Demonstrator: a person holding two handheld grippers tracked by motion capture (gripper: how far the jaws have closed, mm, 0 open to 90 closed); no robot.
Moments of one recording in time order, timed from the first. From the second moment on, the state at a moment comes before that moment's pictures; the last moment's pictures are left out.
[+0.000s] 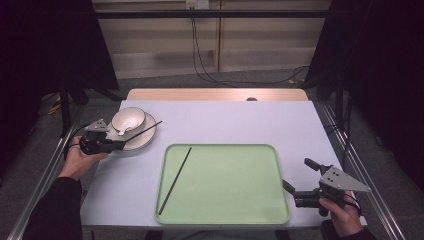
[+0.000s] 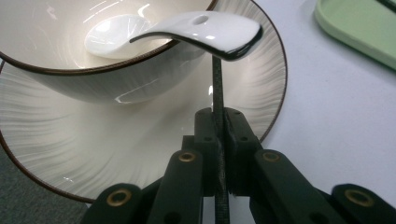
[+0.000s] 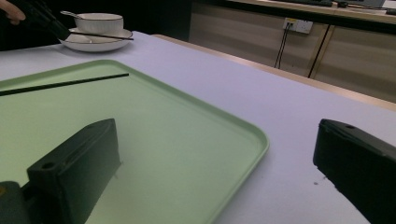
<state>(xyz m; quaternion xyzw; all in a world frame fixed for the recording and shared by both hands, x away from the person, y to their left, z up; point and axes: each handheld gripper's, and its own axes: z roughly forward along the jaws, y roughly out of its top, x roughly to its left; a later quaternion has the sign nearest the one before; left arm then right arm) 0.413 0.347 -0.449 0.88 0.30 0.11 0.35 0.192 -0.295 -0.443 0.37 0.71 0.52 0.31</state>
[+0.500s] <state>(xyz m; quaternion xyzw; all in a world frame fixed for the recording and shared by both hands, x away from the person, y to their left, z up) 0.389 0.358 -0.435 0.86 0.31 0.12 0.38 0.192 -0.294 -0.442 0.37 0.71 0.52 0.31</state>
